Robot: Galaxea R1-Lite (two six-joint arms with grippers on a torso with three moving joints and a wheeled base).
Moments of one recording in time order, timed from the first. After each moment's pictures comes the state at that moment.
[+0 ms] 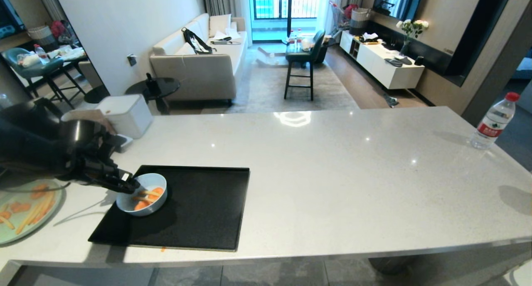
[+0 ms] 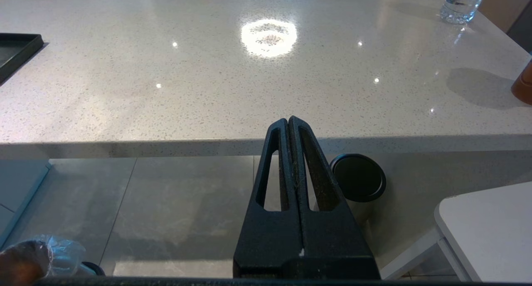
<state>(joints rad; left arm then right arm) 0.23 2.10 -1.19 -0.04 0.04 0.47 0.00 0.00 0.00 0.00 0.01 -0.03</state>
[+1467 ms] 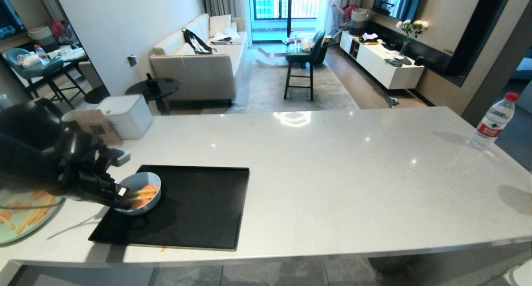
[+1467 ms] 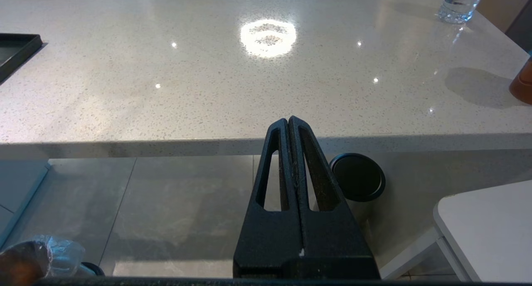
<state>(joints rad) 0.23 2.04 -1.04 -0.04 0.04 0.45 0.00 0.00 0.00 0.00 0.01 -0.03</state>
